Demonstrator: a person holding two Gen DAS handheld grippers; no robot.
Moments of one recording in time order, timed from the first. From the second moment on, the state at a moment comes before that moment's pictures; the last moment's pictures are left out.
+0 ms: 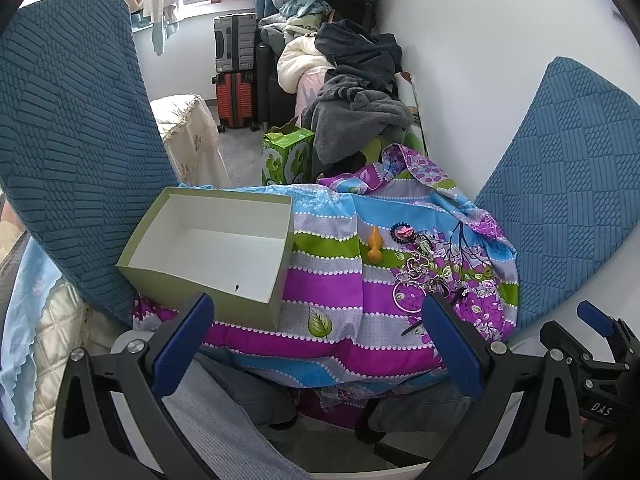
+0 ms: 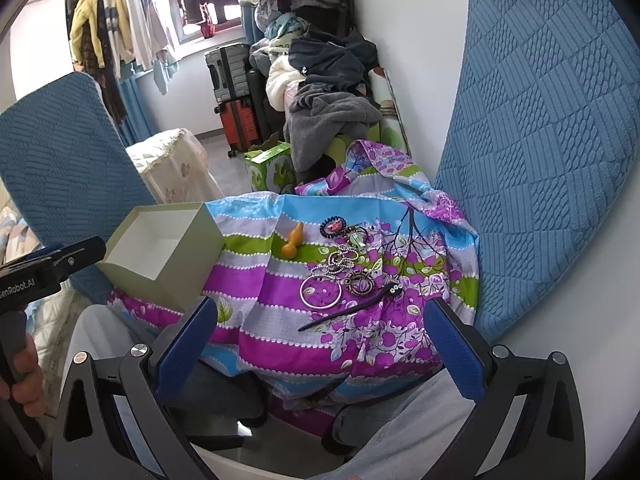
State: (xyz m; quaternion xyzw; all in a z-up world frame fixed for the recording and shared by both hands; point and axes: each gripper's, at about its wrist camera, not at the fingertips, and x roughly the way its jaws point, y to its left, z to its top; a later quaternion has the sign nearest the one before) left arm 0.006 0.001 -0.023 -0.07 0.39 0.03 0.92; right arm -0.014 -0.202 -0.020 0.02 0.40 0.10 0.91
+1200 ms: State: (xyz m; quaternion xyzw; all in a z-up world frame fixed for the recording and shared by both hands) left arm 0.018 0.000 -0.034 -0.07 0.39 0.04 0.92; right arm -0.013 -0.205 -0.012 0.02 0.39 0.10 0.91
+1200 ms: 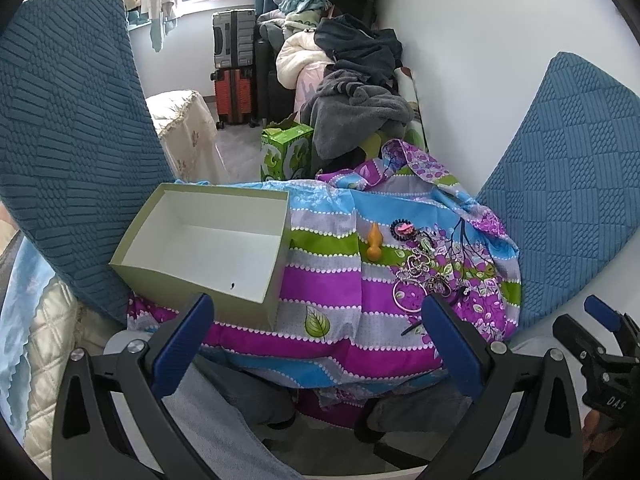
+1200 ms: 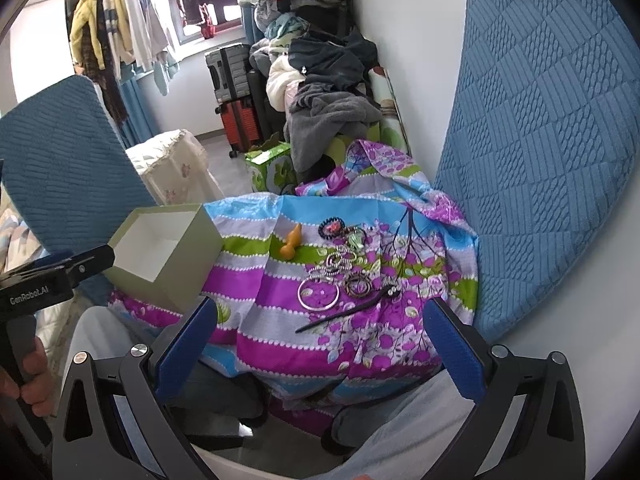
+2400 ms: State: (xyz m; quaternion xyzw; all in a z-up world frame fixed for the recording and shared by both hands) left arm 0.125 -0.045 -0.132 -0.10 0.46 -0.07 0.88; right arm 0.079 -0.255 -0.108 0.07 0.45 0.03 0.89
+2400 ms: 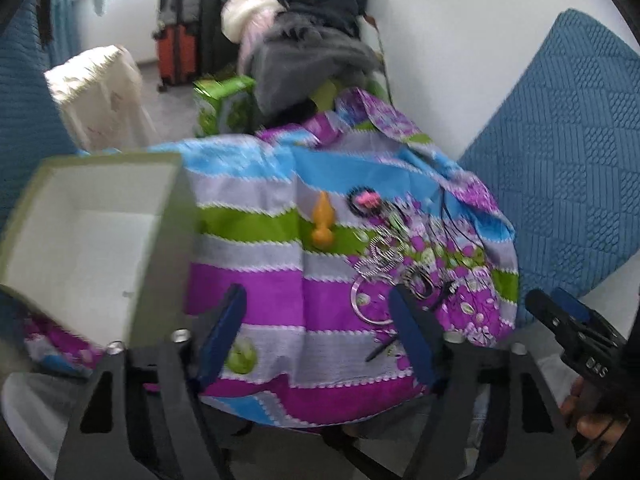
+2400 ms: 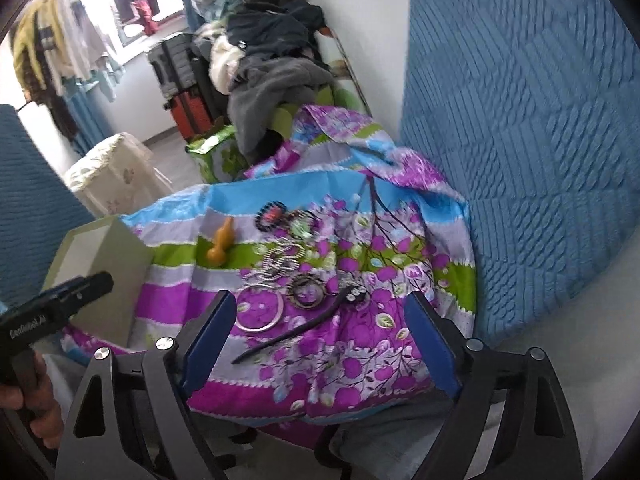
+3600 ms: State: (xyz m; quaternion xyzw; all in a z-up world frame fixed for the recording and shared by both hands) left arm 0.204 -0.110 -0.247 -0.04 0.53 -0.16 0.83; right arm 0.166 -0.254 -0.239 0.09 0.57 0.05 0.82
